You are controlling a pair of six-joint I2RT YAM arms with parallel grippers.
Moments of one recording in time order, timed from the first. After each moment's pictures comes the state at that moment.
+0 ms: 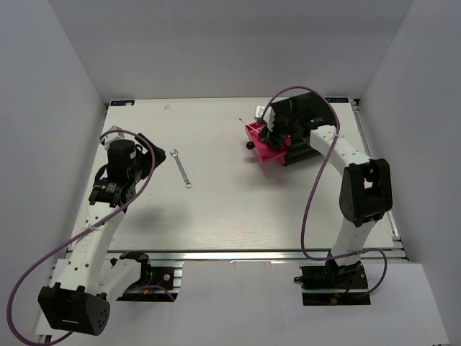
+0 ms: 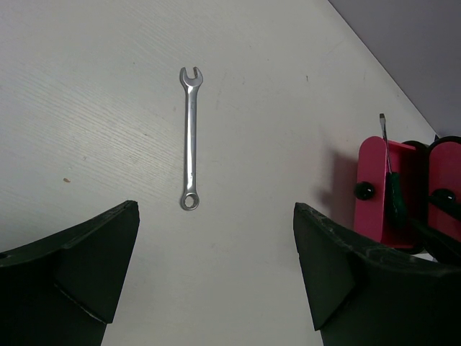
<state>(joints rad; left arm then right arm) -0.15 0.94 0.92 -0.50 -0.17 -0.75 0.32 1.83 1.48 -0.39 -0.69 -0.97</state>
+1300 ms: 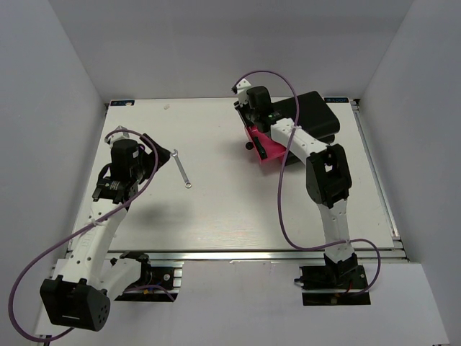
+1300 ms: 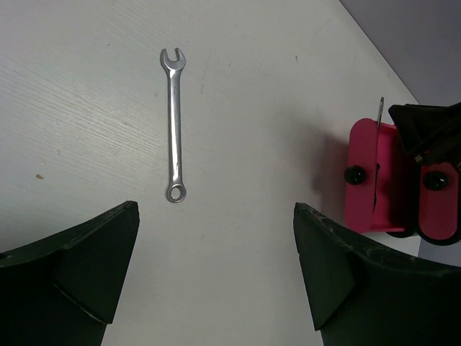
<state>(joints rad) -0.15 0.97 0.90 -0.45 -0.09 -0.76 0.53 2.18 1.88 -0.21 0.07 -0.23</state>
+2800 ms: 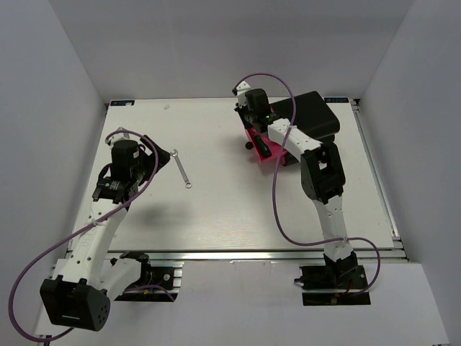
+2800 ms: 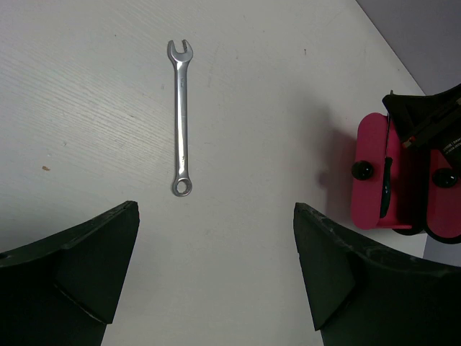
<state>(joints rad) -0.15 0.97 0.90 -0.48 -0.09 -0.76 0.51 2.28 1.94 -0.21 0.07 -0.18</state>
